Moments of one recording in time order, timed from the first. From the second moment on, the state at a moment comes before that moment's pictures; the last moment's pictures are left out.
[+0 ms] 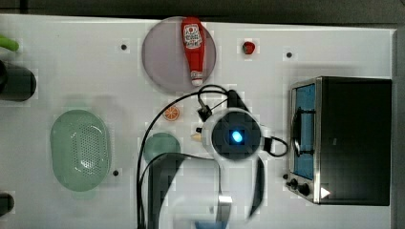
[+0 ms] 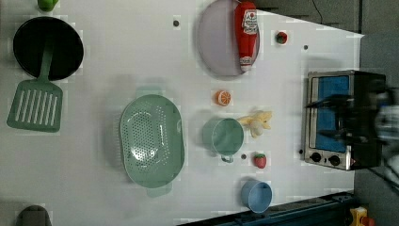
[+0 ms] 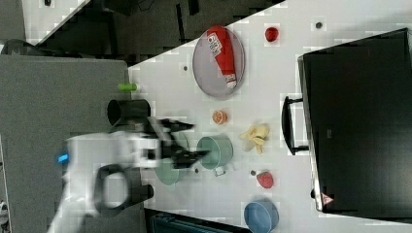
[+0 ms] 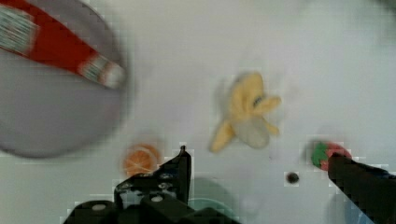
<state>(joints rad) -0.01 -0.11 -0.04 -2.37 0.00 0.64 0.13</state>
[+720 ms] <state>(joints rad) 0.00 0.27 -0.03 -2.46 0.01 1.09 0.13</state>
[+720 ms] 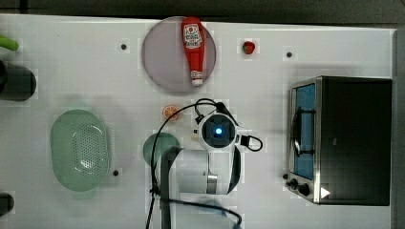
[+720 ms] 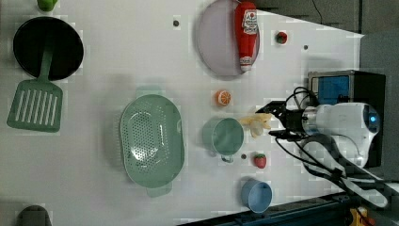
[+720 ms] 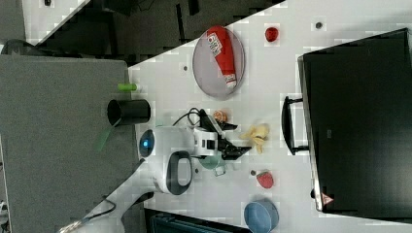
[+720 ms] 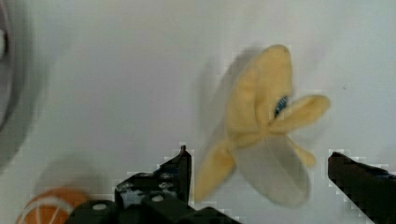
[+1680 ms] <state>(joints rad) 0.00 0.32 -0.02 -2.47 0.02 1.17 0.14</state>
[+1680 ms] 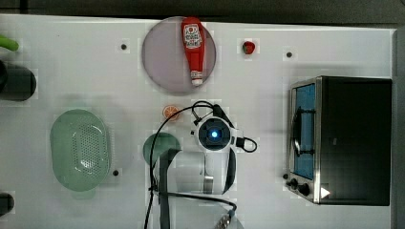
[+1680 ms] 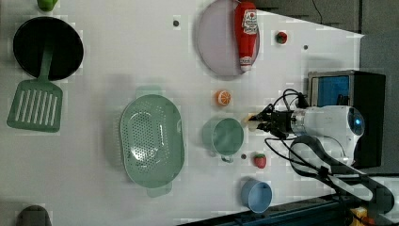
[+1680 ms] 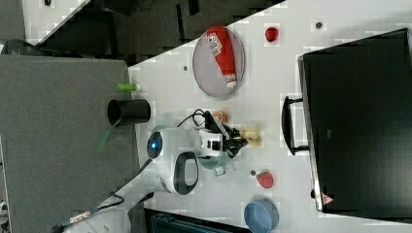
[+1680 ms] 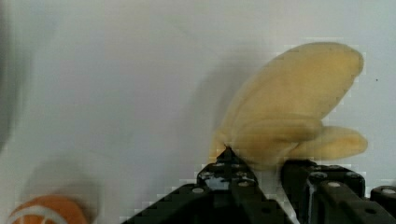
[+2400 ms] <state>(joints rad) 0.00 -0.14 -0.01 -2.12 -0.01 0.44 0.14</state>
